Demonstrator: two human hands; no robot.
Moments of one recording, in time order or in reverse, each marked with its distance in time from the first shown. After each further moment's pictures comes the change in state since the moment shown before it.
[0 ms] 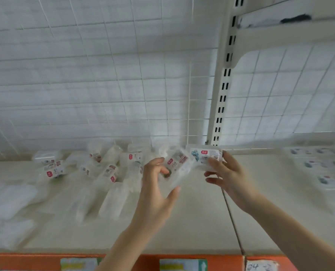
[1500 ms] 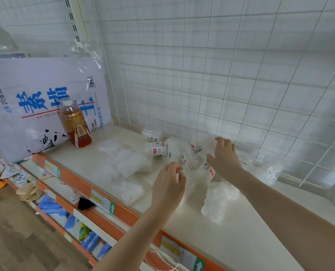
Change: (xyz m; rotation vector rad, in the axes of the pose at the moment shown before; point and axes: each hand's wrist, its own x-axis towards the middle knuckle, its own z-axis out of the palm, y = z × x) left_hand -0.016 -0.113 -0.156 0.465 0.297 -0.555; right_hand 0.134 0.060 0.260 -1.268 -0.249 -0.328
